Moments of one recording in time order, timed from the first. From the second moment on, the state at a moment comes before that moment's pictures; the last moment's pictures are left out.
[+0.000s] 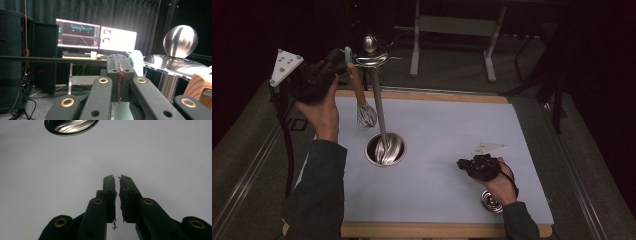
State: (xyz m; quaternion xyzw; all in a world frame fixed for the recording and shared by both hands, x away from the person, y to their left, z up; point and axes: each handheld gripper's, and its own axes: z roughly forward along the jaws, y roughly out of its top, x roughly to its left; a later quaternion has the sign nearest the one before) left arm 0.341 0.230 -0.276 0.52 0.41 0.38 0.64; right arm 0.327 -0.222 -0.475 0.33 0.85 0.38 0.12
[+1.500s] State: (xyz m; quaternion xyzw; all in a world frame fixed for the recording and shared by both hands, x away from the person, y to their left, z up) left arm 0.296 0.257 -0.457 0.61 0.49 0.31 0.55; right arm 0.326 -0.234 -0.474 0.35 0.85 0.37 0.13
